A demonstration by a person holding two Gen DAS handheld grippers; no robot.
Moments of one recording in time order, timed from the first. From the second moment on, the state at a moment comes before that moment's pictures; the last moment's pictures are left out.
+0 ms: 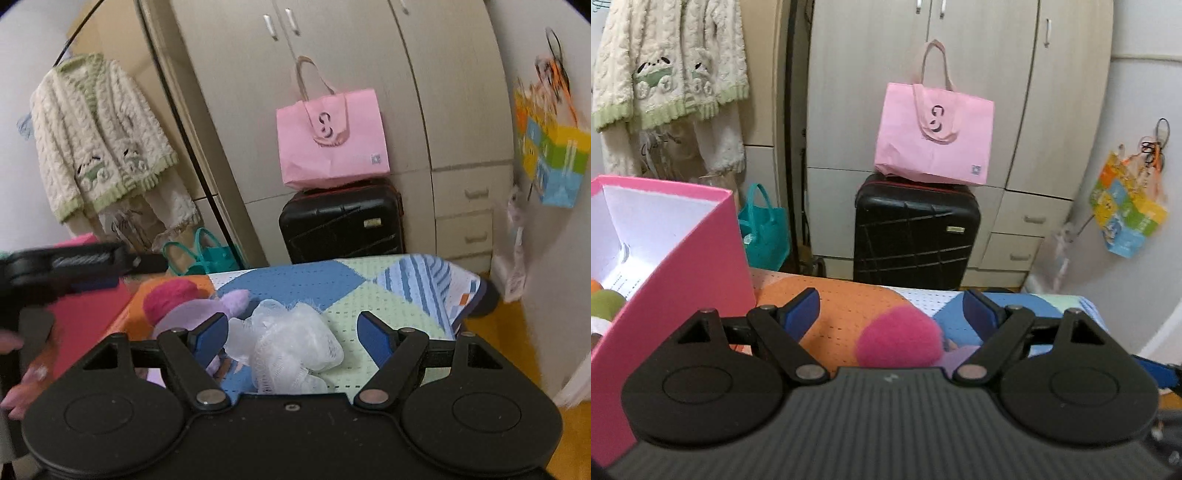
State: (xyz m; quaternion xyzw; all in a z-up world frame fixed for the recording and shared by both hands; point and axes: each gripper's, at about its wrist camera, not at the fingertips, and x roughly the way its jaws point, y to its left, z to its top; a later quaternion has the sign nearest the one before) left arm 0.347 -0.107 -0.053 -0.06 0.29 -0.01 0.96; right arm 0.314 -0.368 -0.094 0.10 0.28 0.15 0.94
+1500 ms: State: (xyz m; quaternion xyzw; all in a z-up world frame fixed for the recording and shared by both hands) left arm 0.219 -0.071 -0.050 -0.06 0.31 -0.11 0.94; right arm 0.219 -0.343 -0.082 0.09 0.25 0.12 0.96
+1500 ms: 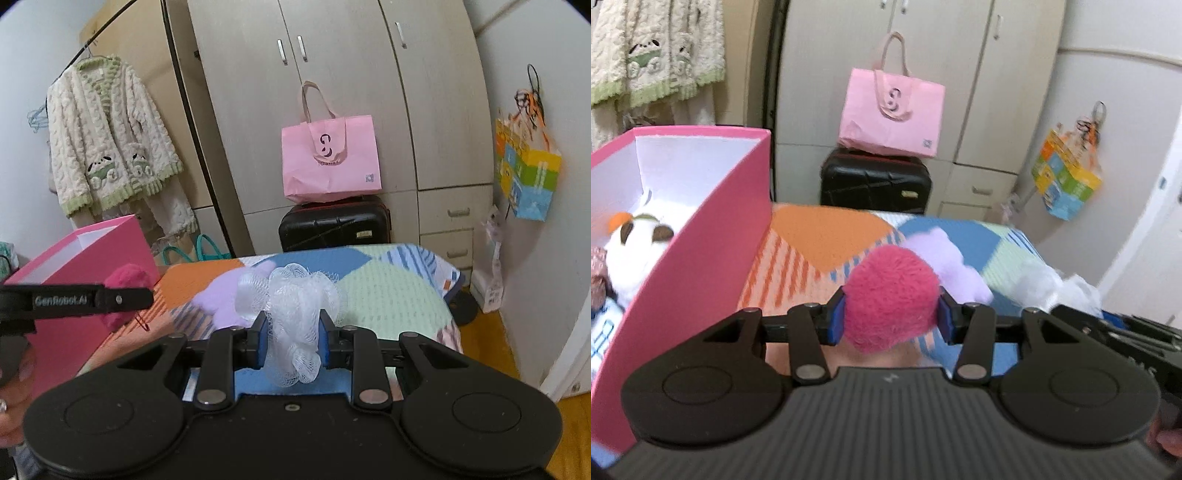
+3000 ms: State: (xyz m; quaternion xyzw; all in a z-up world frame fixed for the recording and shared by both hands) left arm 0.042 0.054 0.010 -0.05 0.24 -0.13 0.96; right arm 0.050 -0.232 -0.018 0.09 0.22 0.23 0.94
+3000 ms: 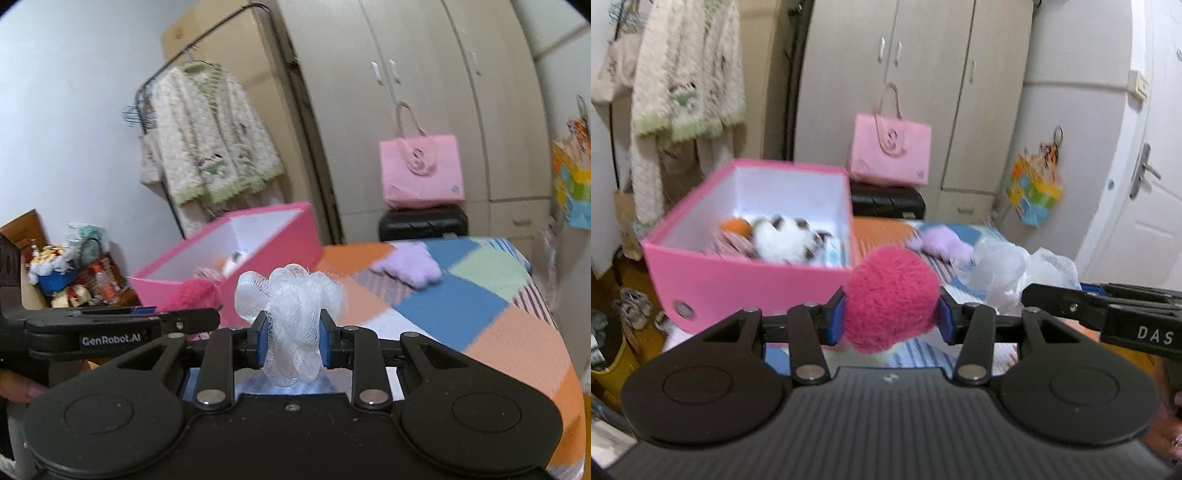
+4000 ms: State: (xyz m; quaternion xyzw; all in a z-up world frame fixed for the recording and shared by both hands) left arm 0.169 0.142 0.010 -0.01 0.28 -0.05 0.96; right arm 0.196 -0.083 -0.005 -0.01 0.28 0.33 0.90
